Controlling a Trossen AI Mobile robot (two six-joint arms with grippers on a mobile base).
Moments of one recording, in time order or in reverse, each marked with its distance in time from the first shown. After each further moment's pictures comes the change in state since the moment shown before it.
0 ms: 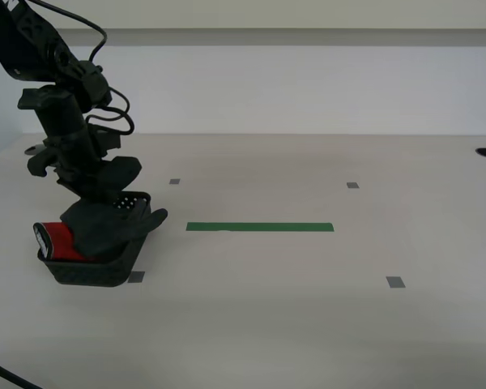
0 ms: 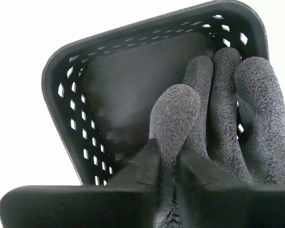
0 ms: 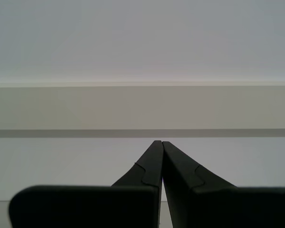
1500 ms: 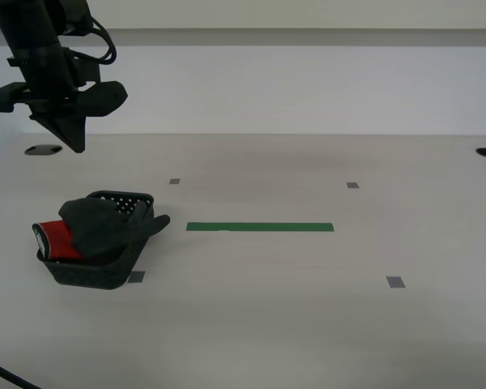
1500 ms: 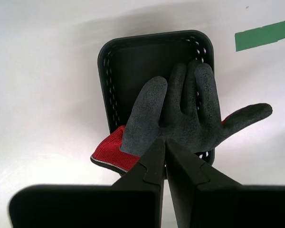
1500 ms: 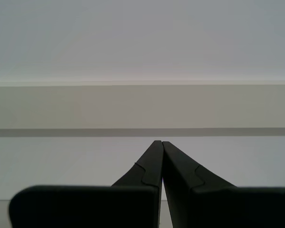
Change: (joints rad) arm 0 0.000 0.000 0.000 -0.005 0.000 0.000; arm 1 -0.001 -0.301 0.117 -0.430 0.001 -0.096
